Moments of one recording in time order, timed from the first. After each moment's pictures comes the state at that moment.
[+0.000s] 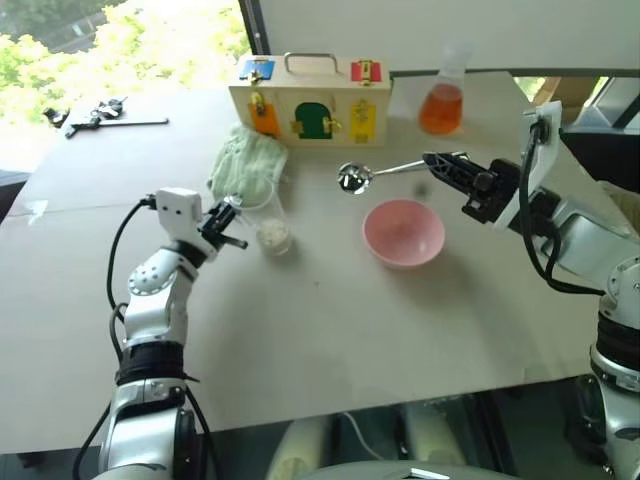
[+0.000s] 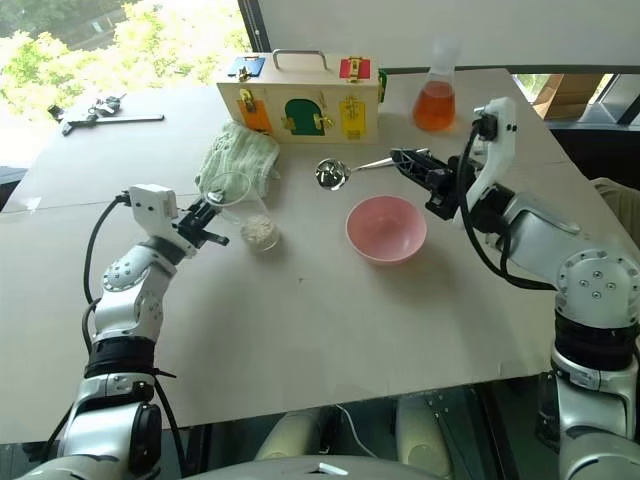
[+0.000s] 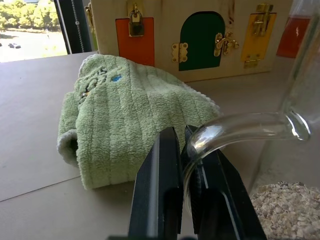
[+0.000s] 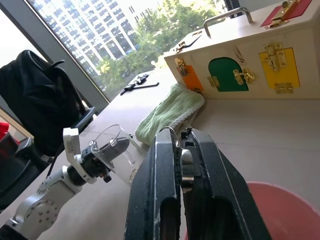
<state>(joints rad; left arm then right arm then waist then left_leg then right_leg) -0.38 0.44 0.25 0.25 -0.34 0.06 -0.55 -0.61 -0.53 -0.20 -0.37 1.40 0.95 -0.01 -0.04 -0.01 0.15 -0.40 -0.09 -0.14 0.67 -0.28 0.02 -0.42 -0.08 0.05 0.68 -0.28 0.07</state>
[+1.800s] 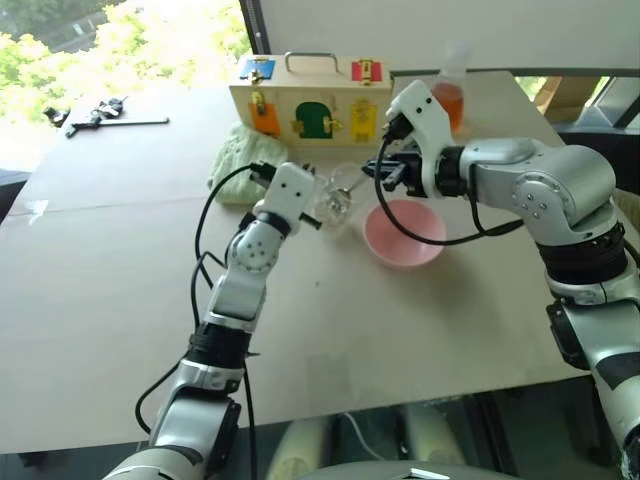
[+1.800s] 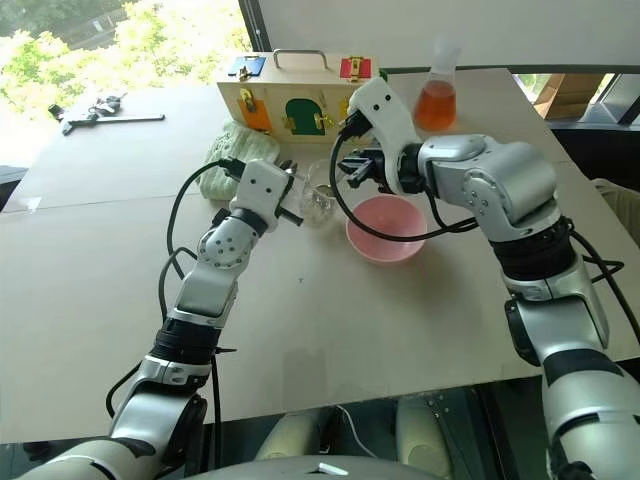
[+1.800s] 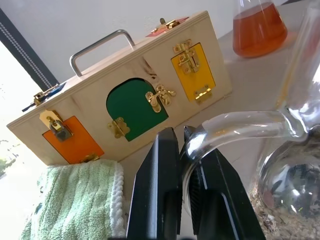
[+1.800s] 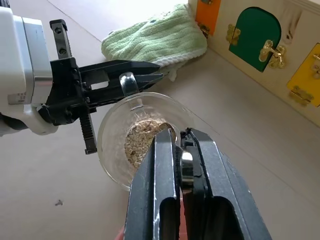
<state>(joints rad) -0.52 0.31 -0.09 0.08 0.15 0.11 -0.20 -1.05 -0.45 0.22 -0.09 0.64 1.15 0.42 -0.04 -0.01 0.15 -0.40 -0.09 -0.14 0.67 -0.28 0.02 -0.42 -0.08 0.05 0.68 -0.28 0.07</state>
